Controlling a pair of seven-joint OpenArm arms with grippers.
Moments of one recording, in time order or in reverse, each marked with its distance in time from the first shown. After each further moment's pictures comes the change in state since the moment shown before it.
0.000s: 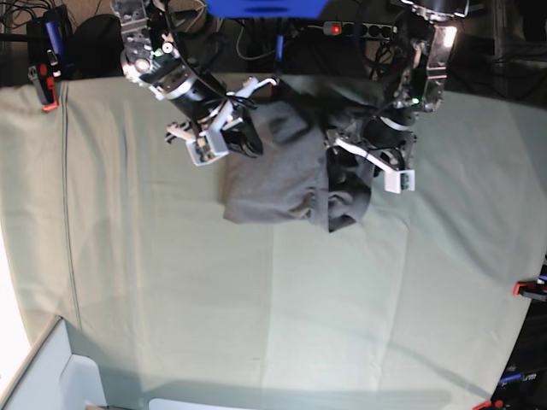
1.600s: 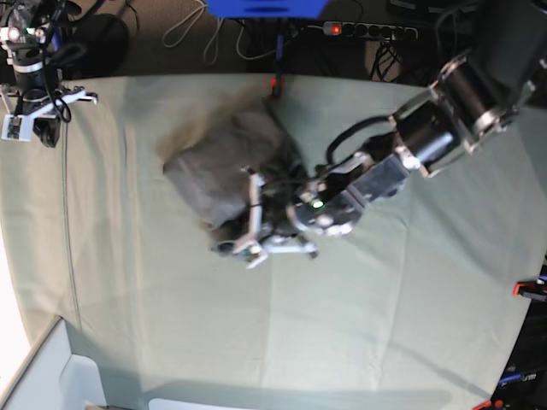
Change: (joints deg) left arm -42.3 -3.3 58.2 -15.7 0.9 0.1 10.7; right arm -5.1 -1.0 45.1 6.0 0.0 0.1 -0.5
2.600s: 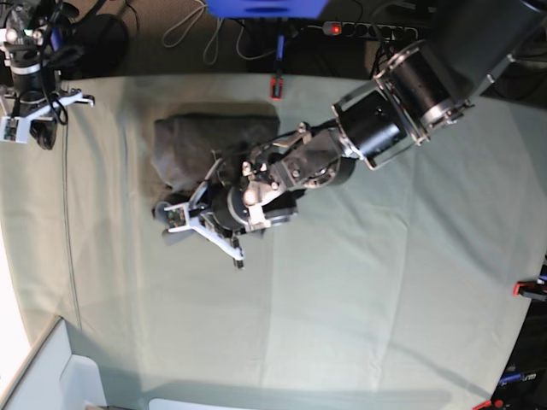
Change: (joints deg) left arm 2.5 10.4 -3.7 -1.8 36.0 -9.0 -1.0; right arm 0.7 0.2 0.5 -0.1 0.0 0.0 0.0
